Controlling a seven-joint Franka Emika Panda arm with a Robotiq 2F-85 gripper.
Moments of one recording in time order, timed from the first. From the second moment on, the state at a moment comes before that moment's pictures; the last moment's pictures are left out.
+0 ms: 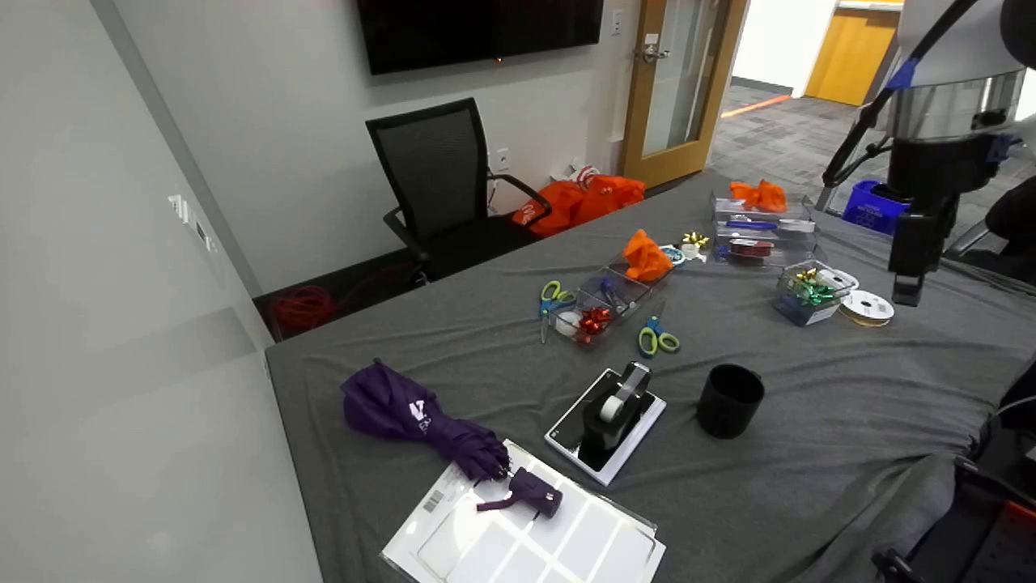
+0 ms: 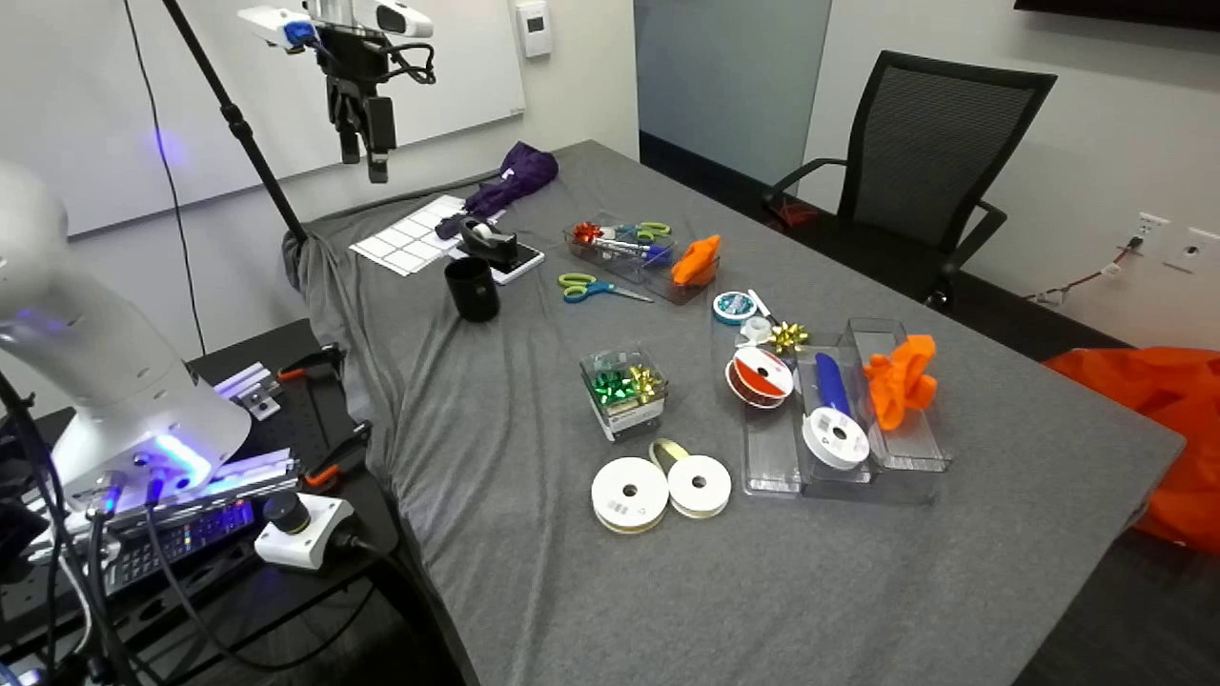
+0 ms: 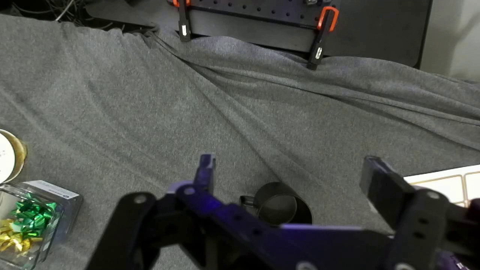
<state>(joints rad) 0.06 -0.36 0.03 -2.38 0.00 1.74 -0.07</state>
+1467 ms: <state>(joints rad) 0.00 -0.30 -0.19 -2.36 0.07 2.03 -0.31</state>
